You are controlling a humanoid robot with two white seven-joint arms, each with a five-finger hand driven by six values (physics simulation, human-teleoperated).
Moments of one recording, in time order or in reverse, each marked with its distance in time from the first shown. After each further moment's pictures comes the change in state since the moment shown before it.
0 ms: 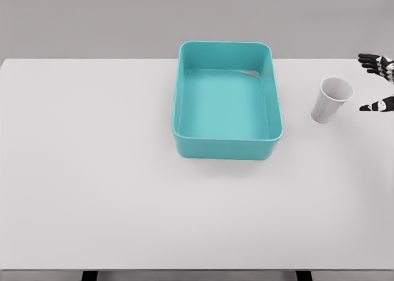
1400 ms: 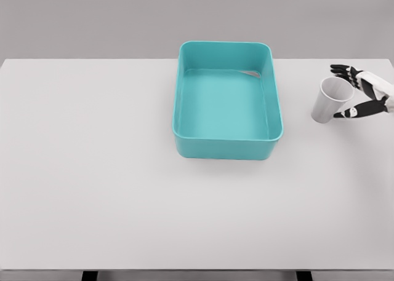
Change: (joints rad) left arm 0.000 0.000 0.000 0.000 0.000 0.000 0.000; right arm -0.034 0.102 0.031 0.048 0.060 0.013 0.000
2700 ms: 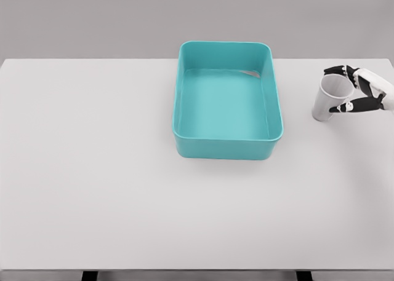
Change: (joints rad) left arm 0.000 0.000 0.000 0.000 0.000 0.000 0.000; right arm -0.005 0.015 -0.012 -0.006 -0.005 -0.009 0.000
